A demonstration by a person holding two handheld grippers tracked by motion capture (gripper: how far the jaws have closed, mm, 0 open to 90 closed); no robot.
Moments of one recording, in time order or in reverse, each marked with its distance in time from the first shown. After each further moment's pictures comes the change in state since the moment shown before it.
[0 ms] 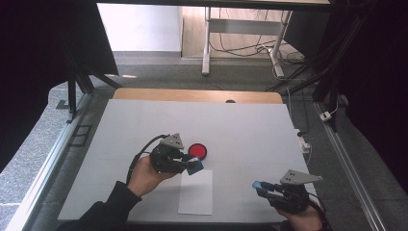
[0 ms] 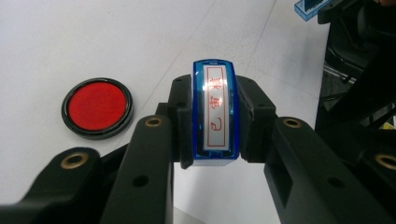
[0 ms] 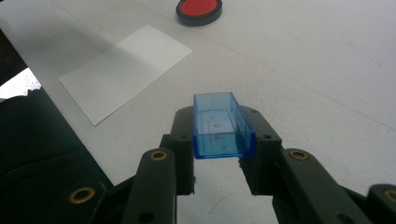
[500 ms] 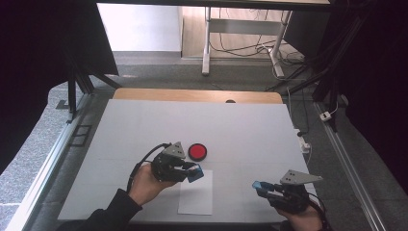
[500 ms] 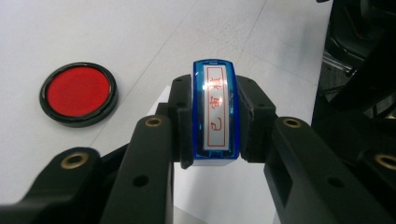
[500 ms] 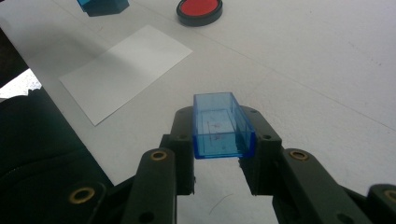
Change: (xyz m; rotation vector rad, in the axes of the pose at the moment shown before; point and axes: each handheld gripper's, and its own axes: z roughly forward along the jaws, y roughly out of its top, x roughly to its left) left arm -0.014 -0.013 0.011 0.023 0.009 0.005; right arm 0.000 0.000 0.000 -0.001 0.002 0.000
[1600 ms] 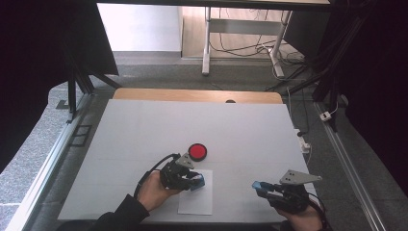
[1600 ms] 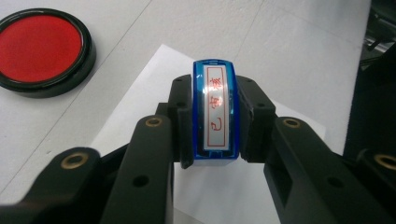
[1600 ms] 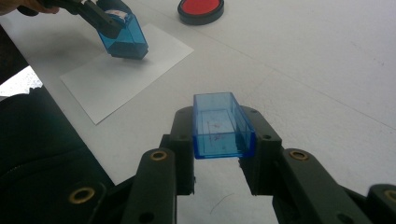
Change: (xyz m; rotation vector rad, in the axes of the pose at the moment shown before) left arm -0.001 -0.018 0.043 0.118 0.033 0.006; right arm 0.000 0.000 0.001 0.005 0.006 -0.002
